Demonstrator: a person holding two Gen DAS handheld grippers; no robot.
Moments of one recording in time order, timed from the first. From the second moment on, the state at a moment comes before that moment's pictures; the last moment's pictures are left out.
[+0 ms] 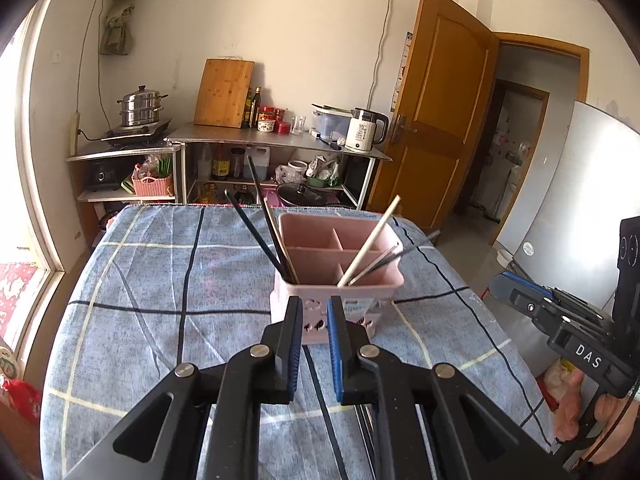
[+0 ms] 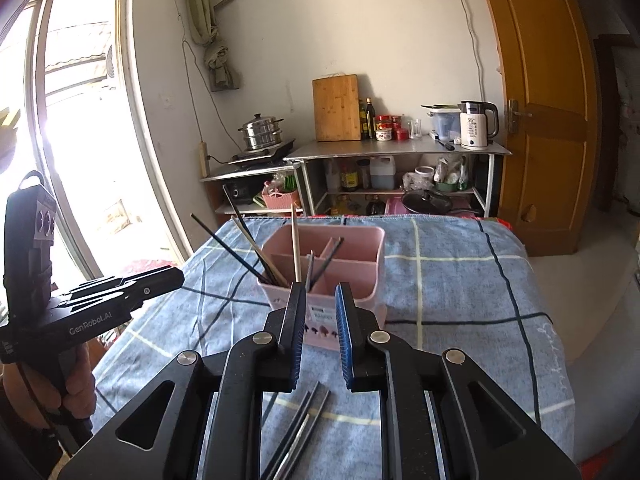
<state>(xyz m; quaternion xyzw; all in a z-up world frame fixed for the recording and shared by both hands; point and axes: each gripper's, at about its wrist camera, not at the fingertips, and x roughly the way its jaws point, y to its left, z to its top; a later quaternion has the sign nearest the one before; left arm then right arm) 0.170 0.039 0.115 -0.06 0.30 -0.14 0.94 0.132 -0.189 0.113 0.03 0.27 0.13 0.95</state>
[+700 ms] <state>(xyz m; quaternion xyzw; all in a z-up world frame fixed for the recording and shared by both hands) 0.077 0.019 0.024 -0.07 0.36 -0.15 0.92 0.074 -0.203 0.018 0.08 0.36 0.12 0.92</state>
